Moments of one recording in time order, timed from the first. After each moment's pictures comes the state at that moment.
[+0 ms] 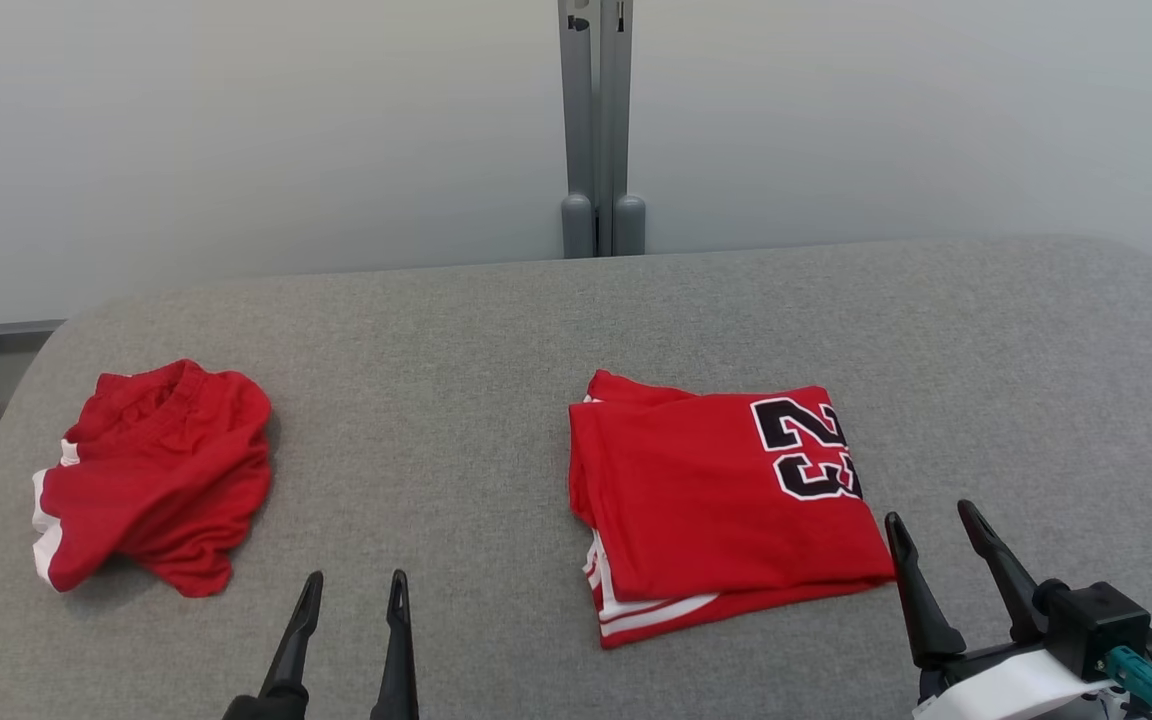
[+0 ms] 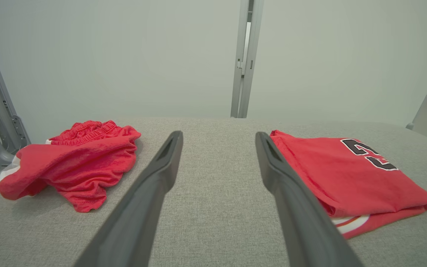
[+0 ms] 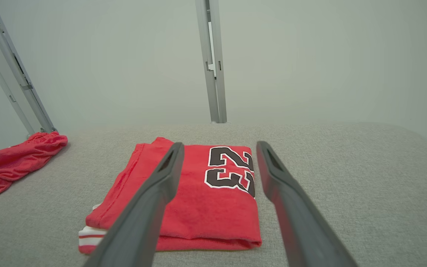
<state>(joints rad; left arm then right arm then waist) 0.20 0.05 -0.22 0.02 -0.17 0.05 -0.26 0.11 -0.16 0.11 0.11 0.24 0.13 -0.26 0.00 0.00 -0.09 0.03</state>
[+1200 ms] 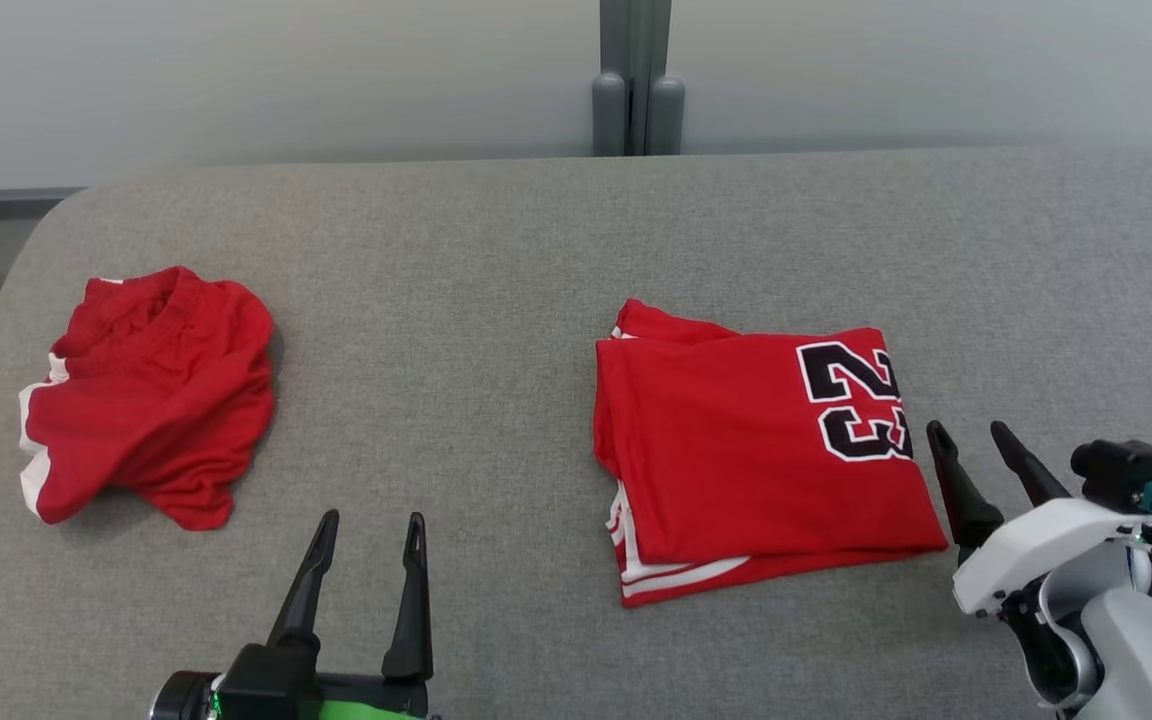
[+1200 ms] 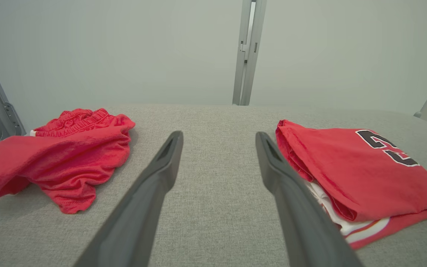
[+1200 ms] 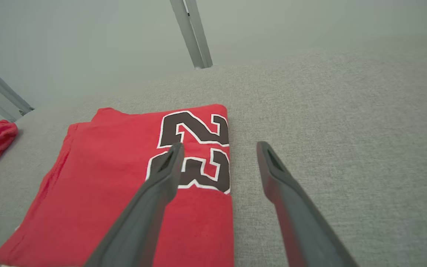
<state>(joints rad) 0.13 0.05 -0.24 0.00 -0.16 0.03 -0.26 -0.21 -0.29 0.18 0.46 0.55 0.13 -0.17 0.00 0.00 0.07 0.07</state>
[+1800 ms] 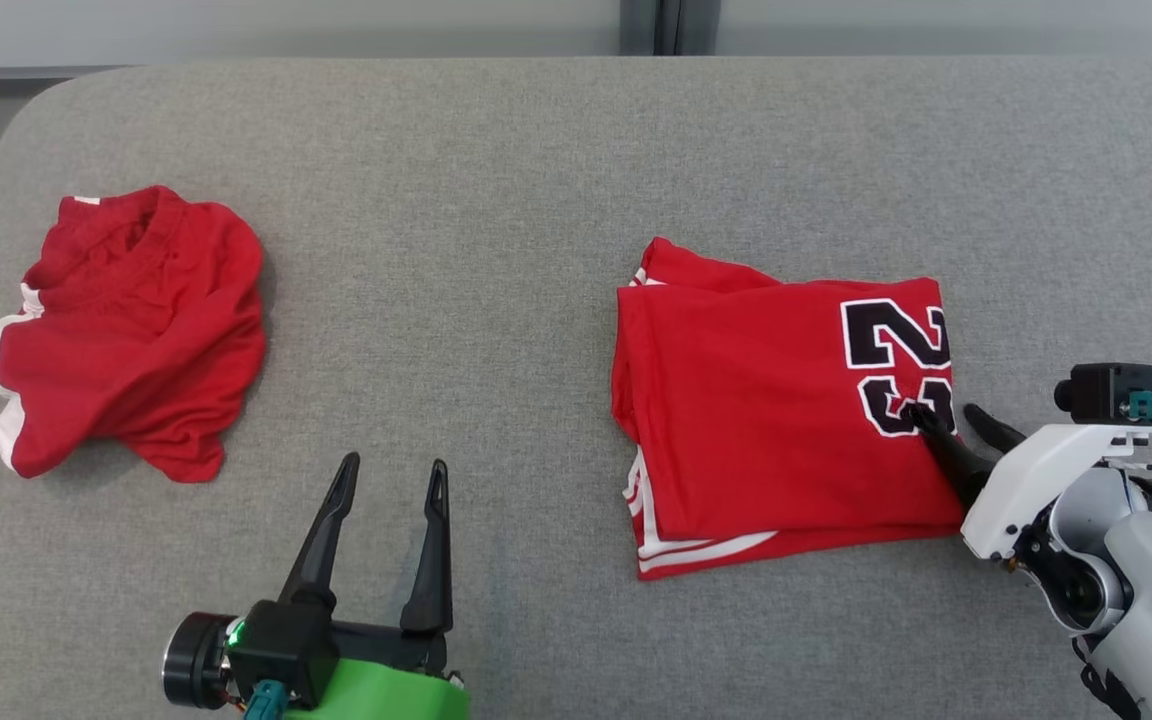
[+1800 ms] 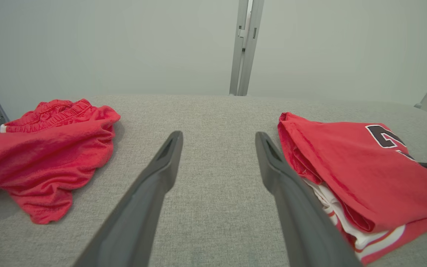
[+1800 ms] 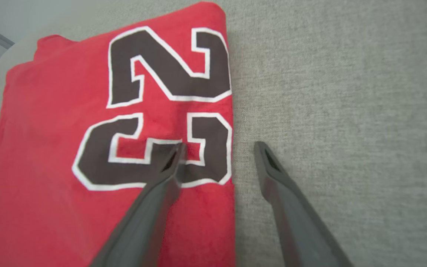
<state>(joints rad) 0.05 0.05 -0.27 -0.02 -0.17 0.03 -0.26 -0.38 -0.42 0.37 0.55 0.84 0.13 0.10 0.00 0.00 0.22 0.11</state>
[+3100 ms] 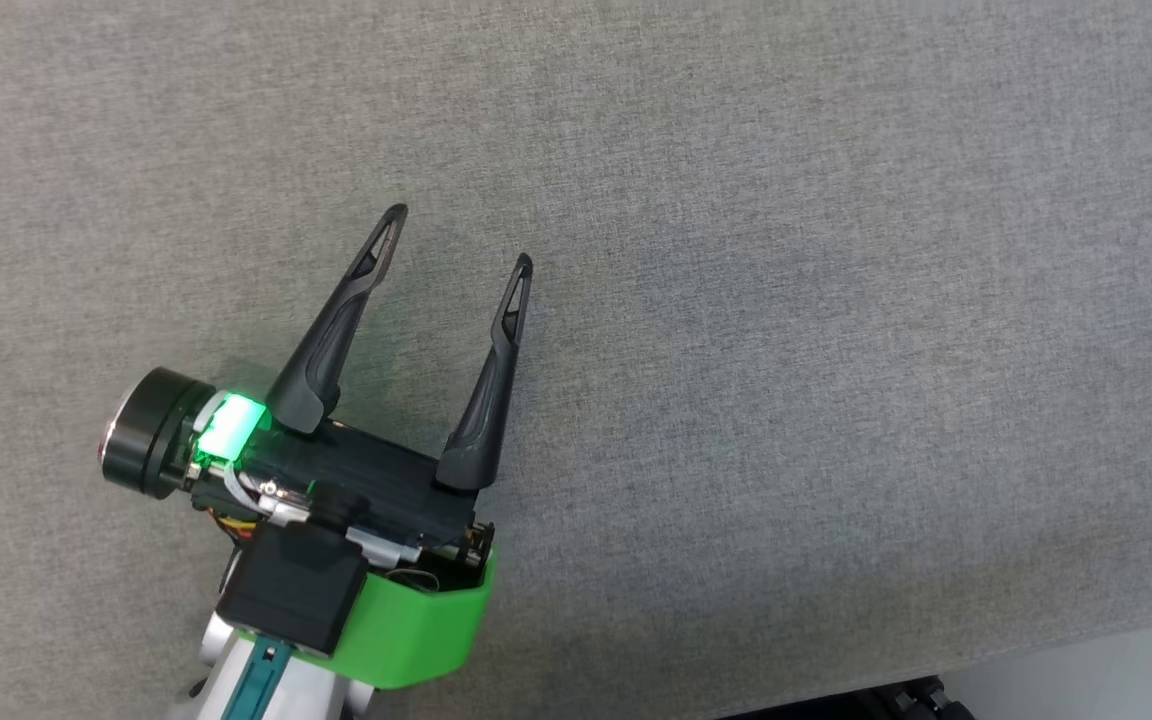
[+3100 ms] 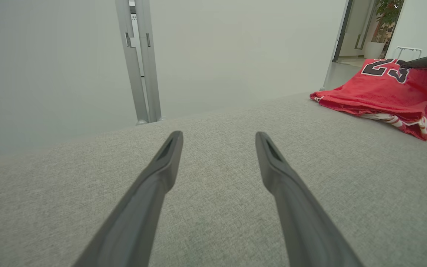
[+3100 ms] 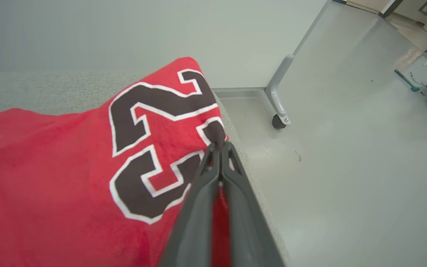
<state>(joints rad) -0.25 0.11 -0.37 -0.31 0.03 -0.05 -0.26 -0.92 -0.96 0.22 0.73 0.80 0.13 -0.04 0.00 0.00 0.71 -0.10</state>
